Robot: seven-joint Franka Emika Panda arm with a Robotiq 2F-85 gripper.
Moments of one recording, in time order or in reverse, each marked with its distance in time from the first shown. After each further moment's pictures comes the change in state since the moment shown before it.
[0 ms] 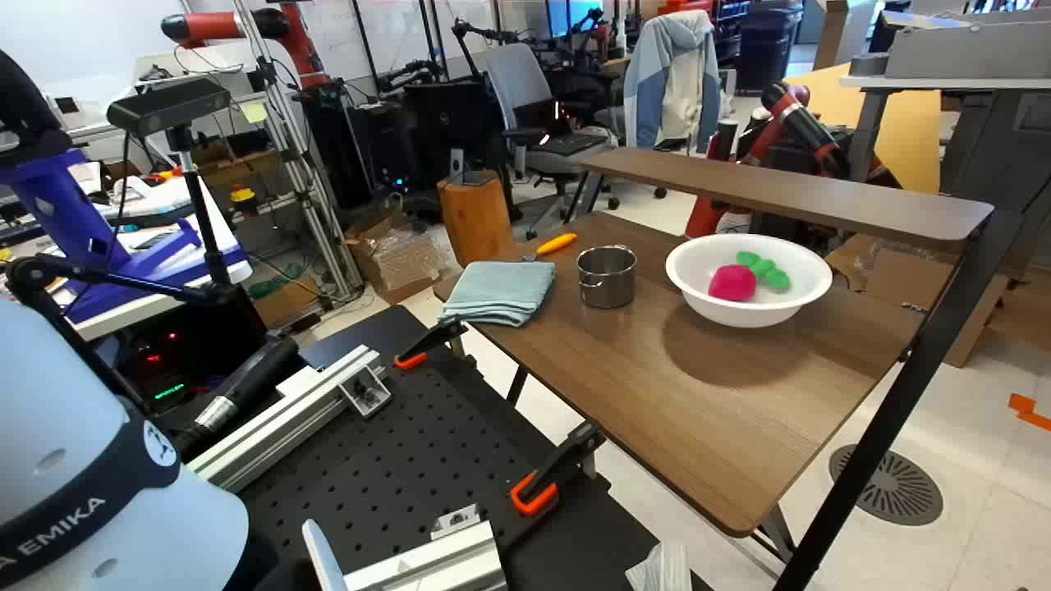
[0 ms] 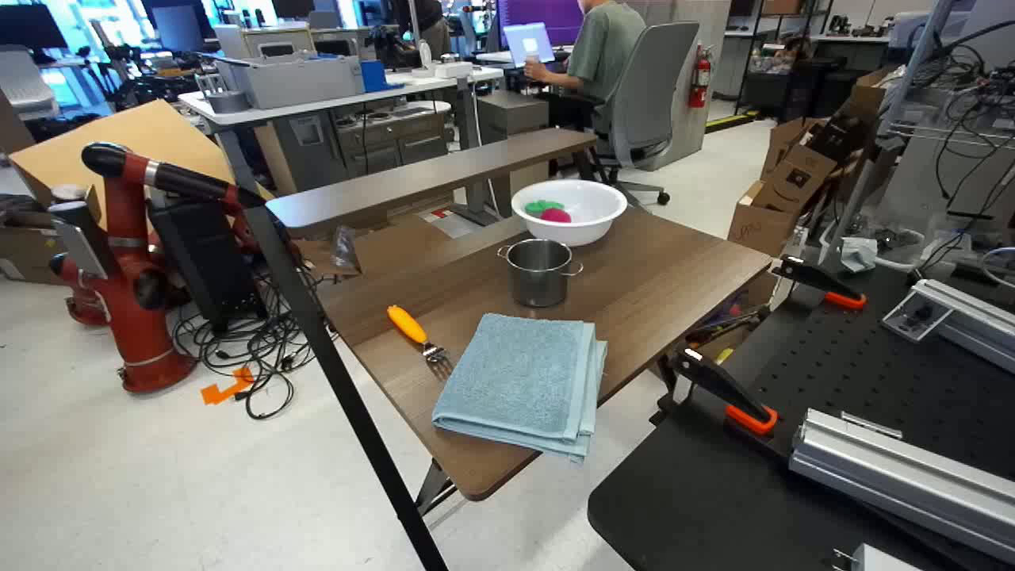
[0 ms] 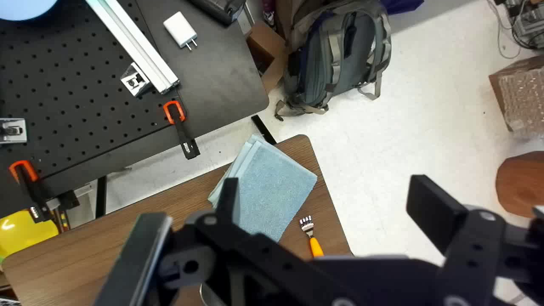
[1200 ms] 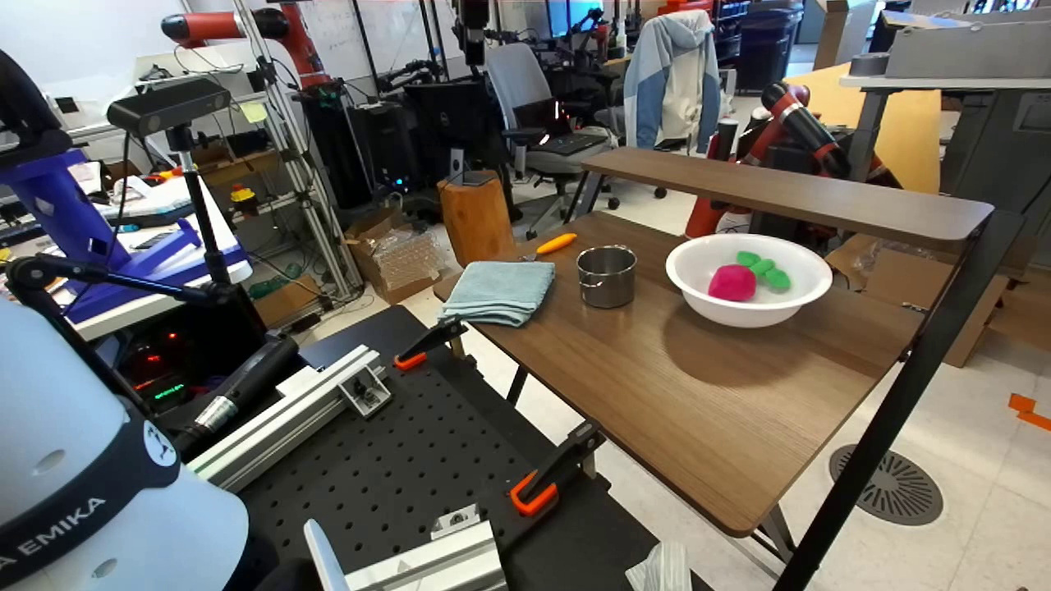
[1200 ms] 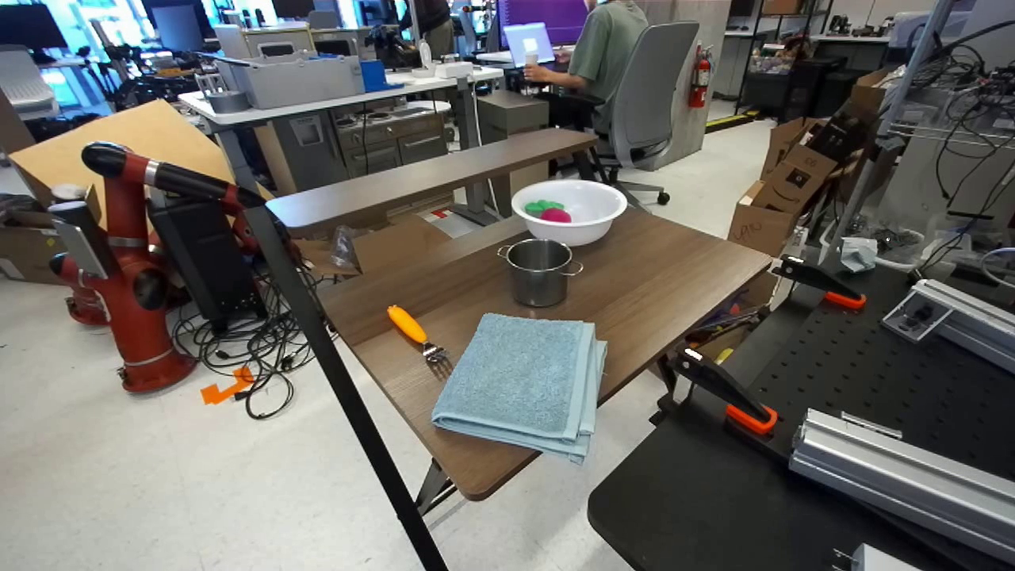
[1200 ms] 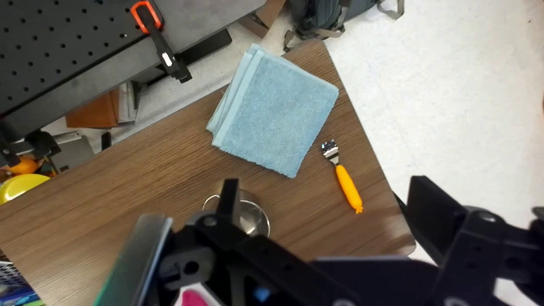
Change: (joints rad) arm -0.008 0.286 -0.004 0.013 -0.151 0.349 0.079
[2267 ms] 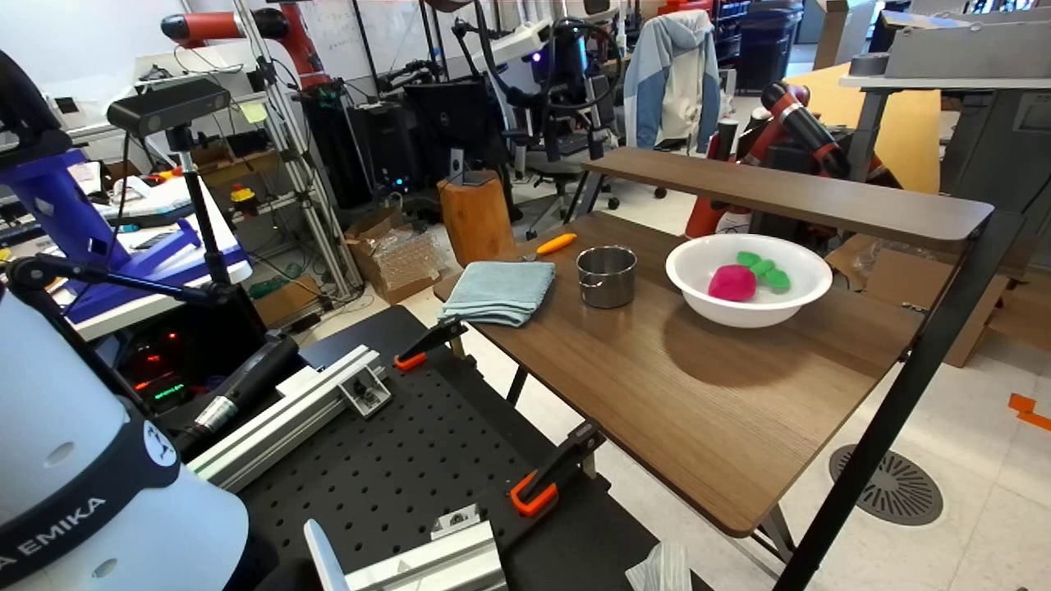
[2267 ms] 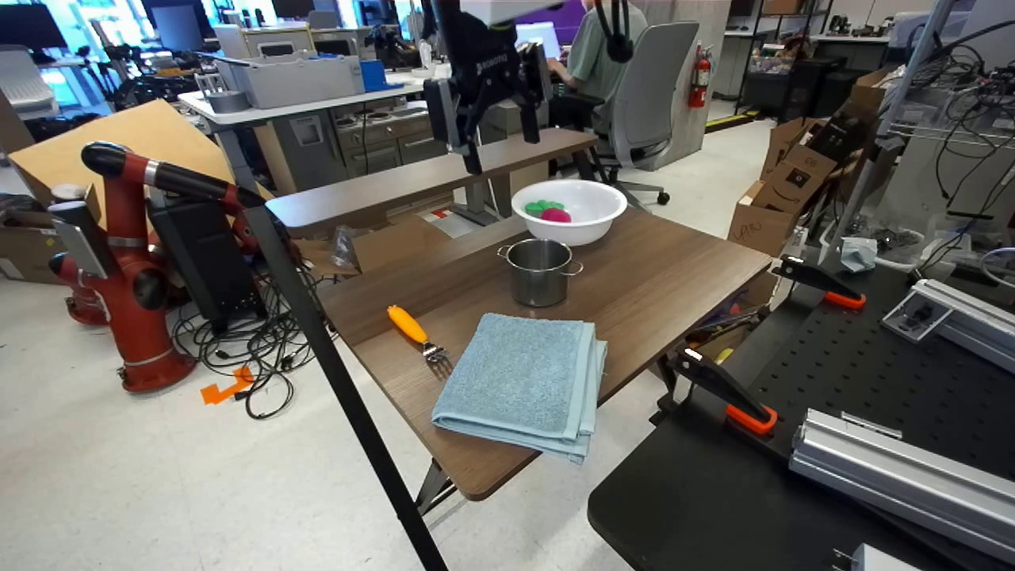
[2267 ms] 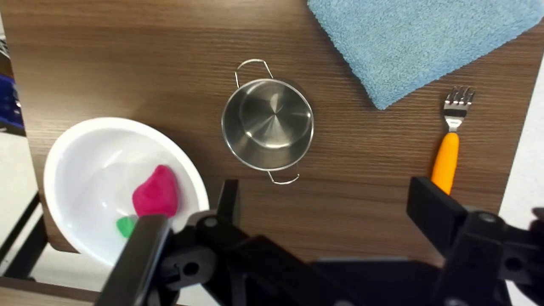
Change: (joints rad) arm 0.097 0.500 -0.075 0.280 -0.501 0.170 -0.239
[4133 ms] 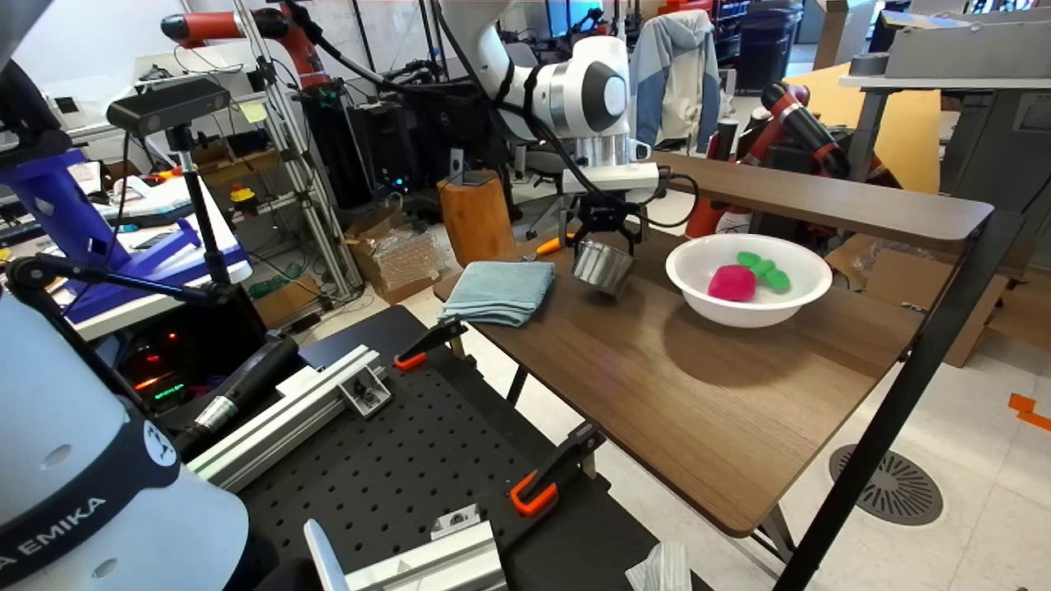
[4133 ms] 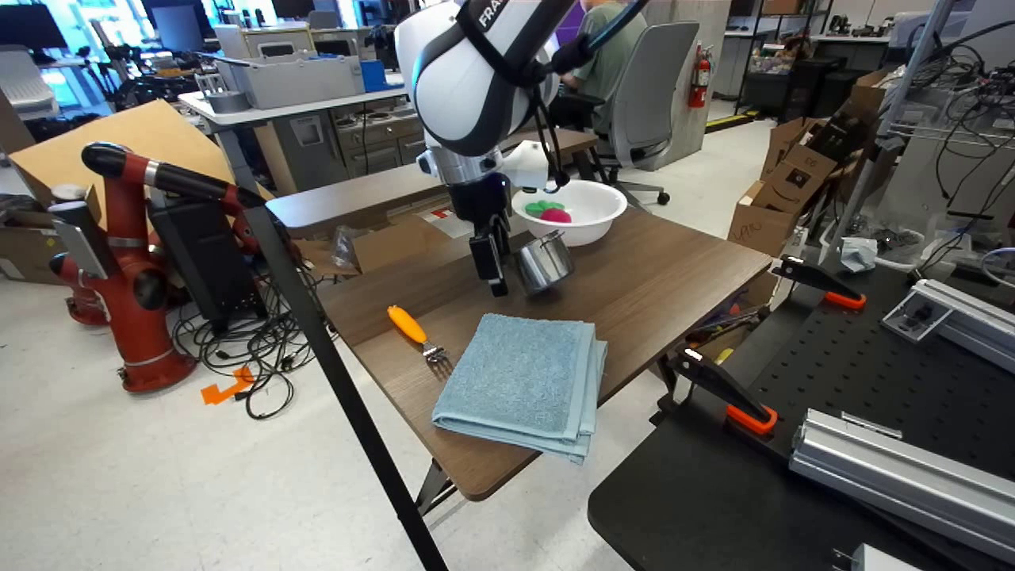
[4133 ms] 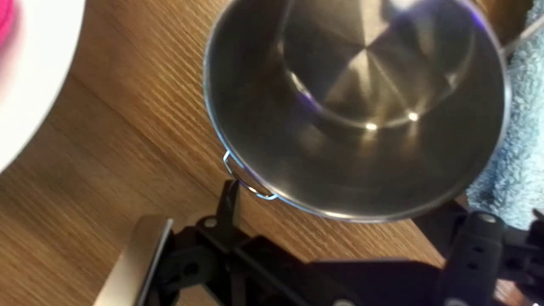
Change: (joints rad) arm -0.033 0.510 -0.016 0.351 0.008 0.053 -0.830
